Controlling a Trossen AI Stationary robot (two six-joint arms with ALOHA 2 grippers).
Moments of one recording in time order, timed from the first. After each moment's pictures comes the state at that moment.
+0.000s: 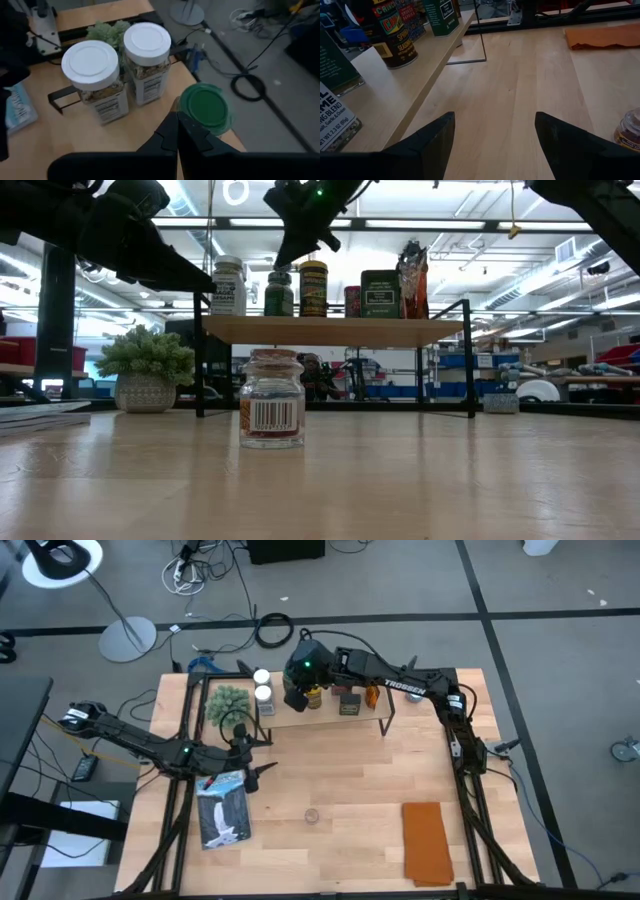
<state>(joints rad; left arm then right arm) -0.29 0.88 0.33 0.20 -0.56 -0.03 -0.25 2.11 2.25 -0.82 0.22 0.04</state>
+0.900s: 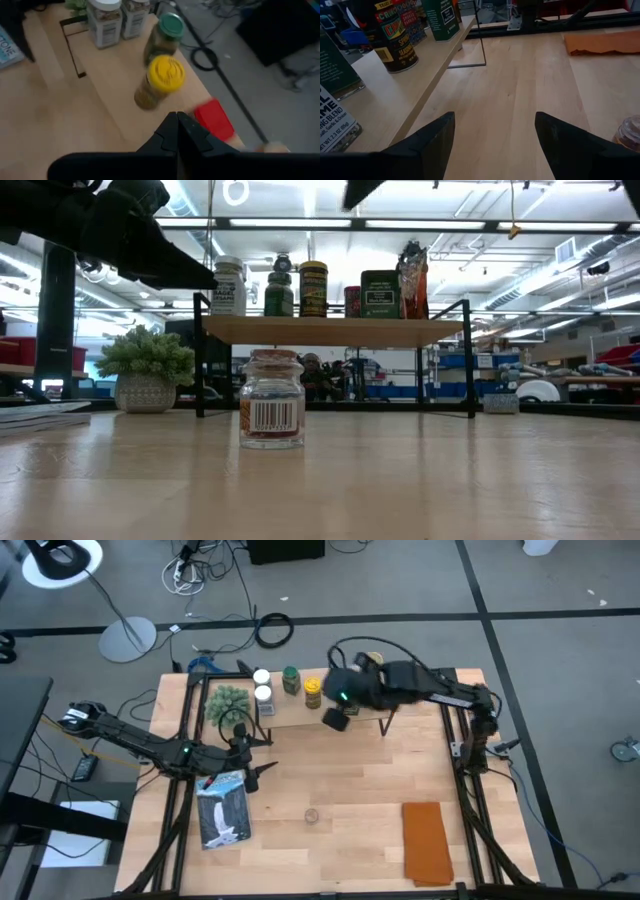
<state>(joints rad) -0.29 0.88 0.33 0.22 -0.56 -0.03 -0.02 1.87 2.25 -1.31 0.57 0.20</state>
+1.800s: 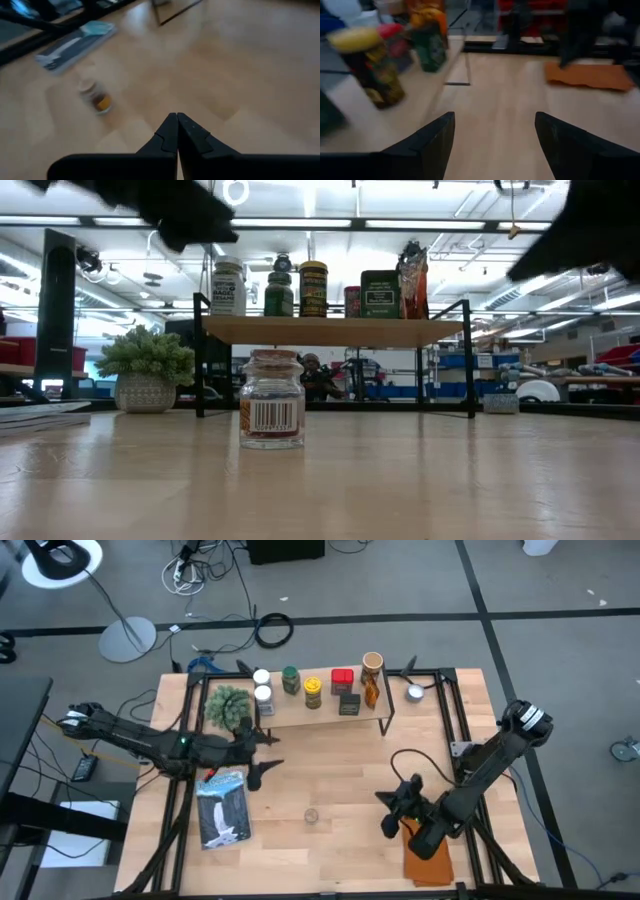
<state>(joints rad) -0.24 0.92 0.61 0.00 -0.44 -0.11 0.82 1.52 0.87 -0.52 1.03 1.38</state>
